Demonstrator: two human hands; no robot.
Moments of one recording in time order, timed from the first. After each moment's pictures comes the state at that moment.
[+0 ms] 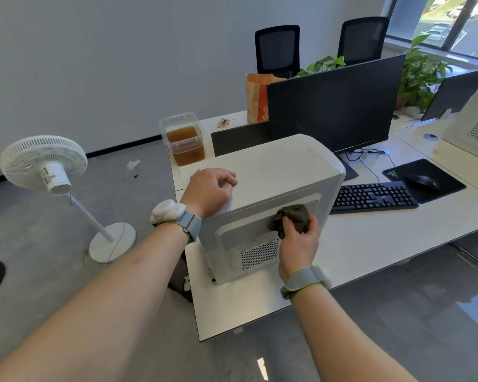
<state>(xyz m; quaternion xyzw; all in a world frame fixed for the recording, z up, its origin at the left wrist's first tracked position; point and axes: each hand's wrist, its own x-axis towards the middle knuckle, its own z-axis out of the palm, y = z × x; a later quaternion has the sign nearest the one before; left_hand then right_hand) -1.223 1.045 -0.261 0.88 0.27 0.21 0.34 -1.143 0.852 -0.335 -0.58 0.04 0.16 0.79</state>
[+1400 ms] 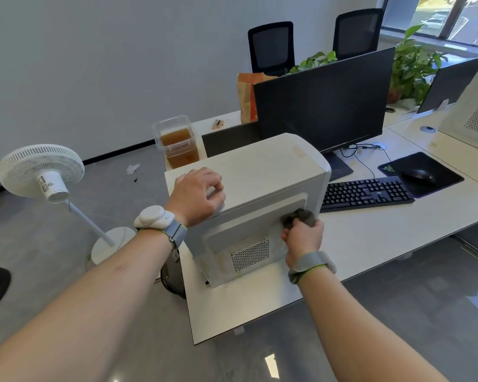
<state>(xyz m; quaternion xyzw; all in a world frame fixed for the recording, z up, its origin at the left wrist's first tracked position) -1.223 1.035 -0.252 0.94 0.21 0.19 0.16 -1.079 0.840 -0.351 -0.60 0.15 0.24 0.75</state>
